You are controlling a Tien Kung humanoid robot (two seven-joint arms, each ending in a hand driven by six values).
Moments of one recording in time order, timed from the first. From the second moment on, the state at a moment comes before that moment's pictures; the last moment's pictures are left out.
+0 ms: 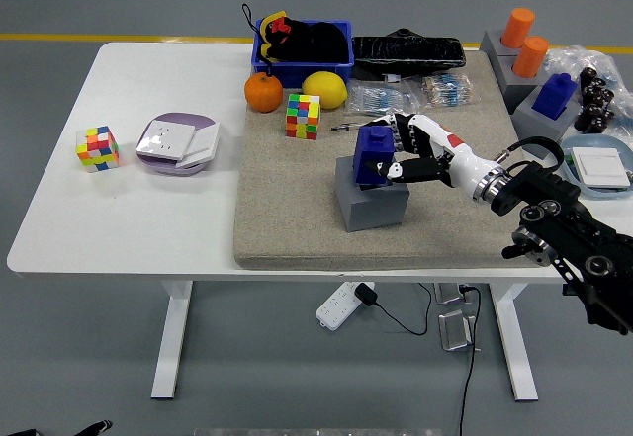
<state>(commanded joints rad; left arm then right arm) -0.24 0.19 -0.01 -0.21 -0.31 0.00 0.15 0.72 -0.19 0.70 0.86 -0.99 0.12 0.24</state>
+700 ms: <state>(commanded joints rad) -0.25 0.19 -0.01 -0.21 -0.31 -0.01 0.15 0.80 -0.21 0.62 0.81 -0.99 0.16 0.26</state>
